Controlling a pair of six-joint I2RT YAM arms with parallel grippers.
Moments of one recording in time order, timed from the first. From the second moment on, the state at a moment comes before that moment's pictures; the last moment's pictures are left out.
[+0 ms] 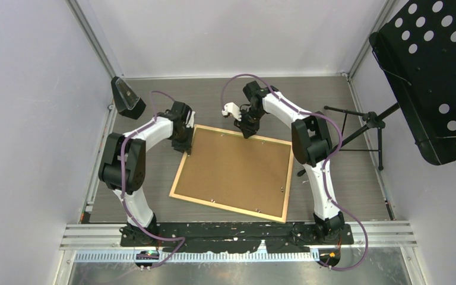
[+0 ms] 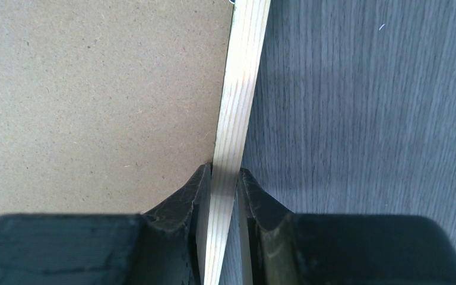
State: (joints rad) left arm -0.29 1.81 1.18 -0.63 0.06 -0.15; right arm 0.46 2.31 1.94 -0.96 -0.44 -0.96
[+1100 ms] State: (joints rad) left arm -0.33 1.77 1.15 -0.62 -0.01 -0.08; right arm 0.46 2.31 1.94 -0.97 -0.42 -0.95
